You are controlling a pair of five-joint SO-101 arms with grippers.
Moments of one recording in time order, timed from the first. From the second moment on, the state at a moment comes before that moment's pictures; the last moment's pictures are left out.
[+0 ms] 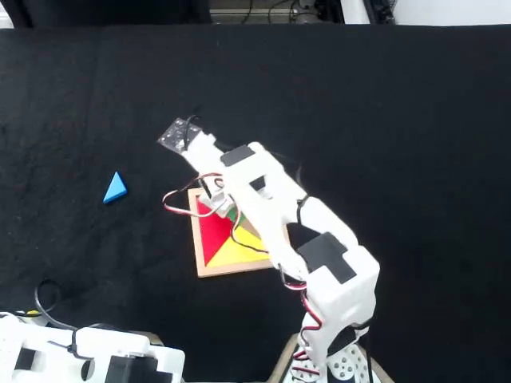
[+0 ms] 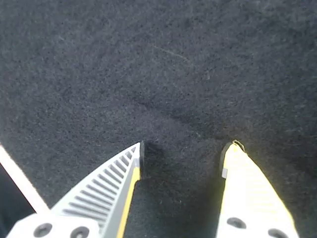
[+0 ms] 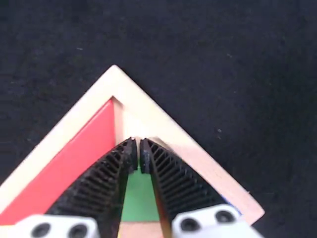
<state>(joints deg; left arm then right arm) -87.1 -50.9 82.2 47.3 -27.6 -31.2 18.6 14.4 52.7 24.3</state>
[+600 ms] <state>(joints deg) -78.8 -51.0 82.0 46.7 -27.7 -29.7 15.3 14.5 53.3 23.0</state>
